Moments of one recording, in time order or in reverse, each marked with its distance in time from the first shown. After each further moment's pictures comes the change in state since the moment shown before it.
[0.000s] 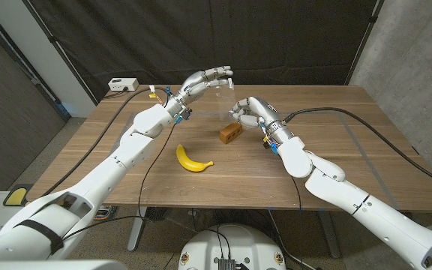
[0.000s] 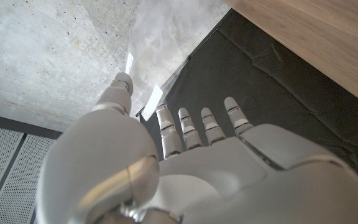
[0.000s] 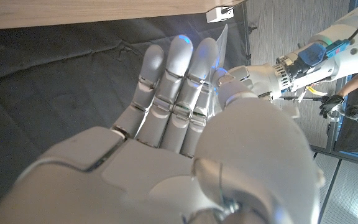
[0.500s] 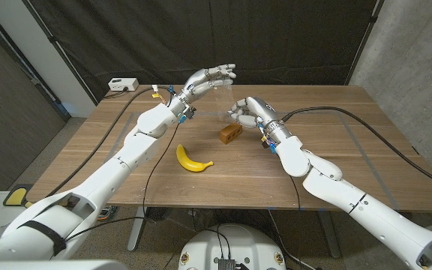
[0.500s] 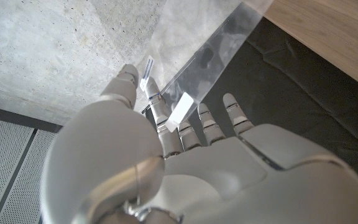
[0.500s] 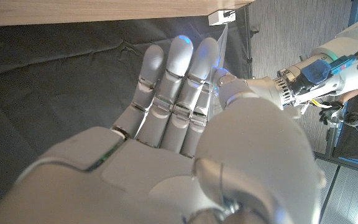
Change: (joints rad) left arm 0.012 -0.017 0.004 -0.023 0.004 -0.012 0.034; left_hand 0.102 0.018 0.019 -0.008 0.000 0.232 0.003 0.103 -0.006 0.111 -0.071 0.017 0.005 0.069 -0.044 0.022 0.000 0.070 -0.015 0.000 0.001; right arm 0.008 0.022 -0.002 0.021 -0.027 -0.006 0.010; right_hand -0.004 -0.004 0.000 0.000 0.009 0.014 0.000 -0.001 0.002 -0.005 -0.005 0.000 0.002 0.003 -0.003 0.000 0.002 0.000 0.000 0.016 -0.015
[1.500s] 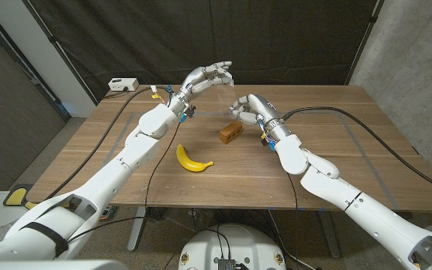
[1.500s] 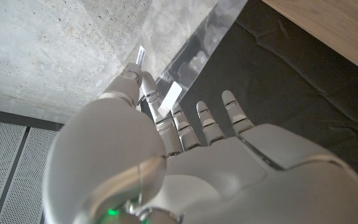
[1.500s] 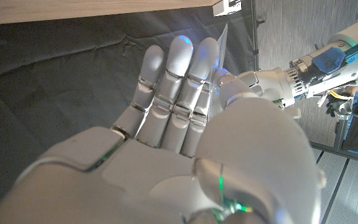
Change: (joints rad) left arm -0.004 -0.017 -0.009 0.018 0.049 -0.007 0.071; left_hand 0.036 0.018 0.007 0.018 -0.020 -0.008 0.008 0.036 0.018 0.017 -0.003 -0.014 0.014 0.021 0.000 0.004 0.009 0.022 -0.010 0.000 0.003; right arm 0.017 0.036 0.009 0.051 0.008 0.025 -0.025; right_hand 0.000 0.000 0.000 0.000 0.008 0.001 -0.001 -0.005 0.002 0.004 -0.004 0.000 -0.004 0.000 0.000 0.000 0.008 -0.009 0.002 0.013 -0.023
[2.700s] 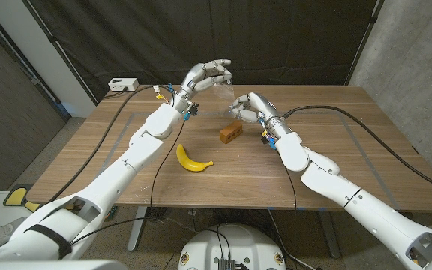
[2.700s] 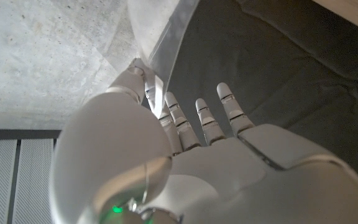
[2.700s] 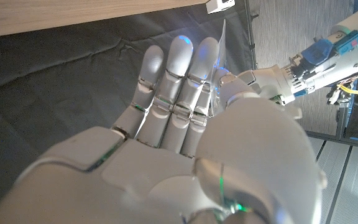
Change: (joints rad) left arm 0.039 -0.009 -0.016 -0.084 0.243 0.036 0.271; left_hand 0.090 0.037 0.016 -0.002 0.020 0.185 0.041 0.089 -0.003 0.137 -0.014 0.043 0.060 0.028 0.000 -0.008 0.014 0.110 -0.033 0.039 0.005; right arm 0.014 0.000 0.012 0.029 0.086 0.062 0.027; right_hand -0.005 -0.005 0.000 0.000 0.010 0.010 0.001 -0.002 -0.005 0.003 -0.003 -0.004 0.005 0.000 0.000 0.000 0.004 0.000 0.000 0.011 -0.002
